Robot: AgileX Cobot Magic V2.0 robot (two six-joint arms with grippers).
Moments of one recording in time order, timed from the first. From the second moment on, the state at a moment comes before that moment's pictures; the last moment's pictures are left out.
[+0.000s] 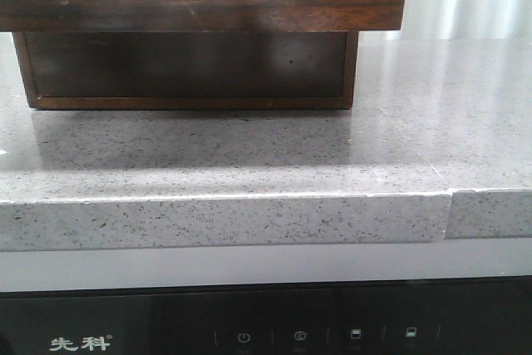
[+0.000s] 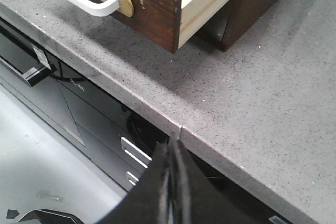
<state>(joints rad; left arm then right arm) -0.01 0.00 0.00 0.00 0.04 -0.06 0.66 0.44 -0.91 -0.04 1.04 0.00</state>
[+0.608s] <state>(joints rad) -0.01 0.00 0.00 0.00 0.04 -0.06 0.35 0.27 -0.67 -0.05 0.82 0.00</state>
